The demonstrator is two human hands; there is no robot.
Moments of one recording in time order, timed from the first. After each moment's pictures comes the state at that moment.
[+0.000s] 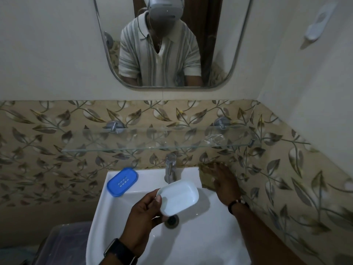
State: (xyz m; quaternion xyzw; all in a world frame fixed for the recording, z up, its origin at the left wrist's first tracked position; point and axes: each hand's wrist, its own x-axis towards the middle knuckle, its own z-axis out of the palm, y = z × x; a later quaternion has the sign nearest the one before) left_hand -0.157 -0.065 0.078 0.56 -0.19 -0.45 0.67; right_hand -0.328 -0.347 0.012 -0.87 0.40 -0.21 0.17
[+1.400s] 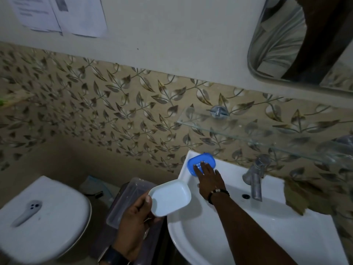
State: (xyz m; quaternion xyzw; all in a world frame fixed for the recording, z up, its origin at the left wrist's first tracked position) left_hand -0.074 0.145 0.050 0.56 0.05 -0.28 0.78; right_hand -0.069 -0.148 -0.011 -0.98 0.17 0.09 0.04
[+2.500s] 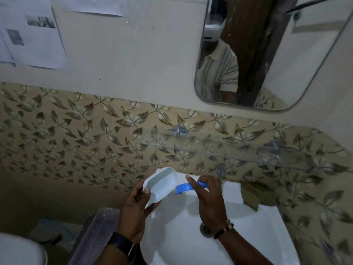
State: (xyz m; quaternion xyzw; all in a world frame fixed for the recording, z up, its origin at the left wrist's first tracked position) left_hand -0.054 0.059 0.083 0.50 -0.08 -0.28 0.82; right_hand -0.186 -0.131 0.089 -0.89 0.14 -0.41 0.10
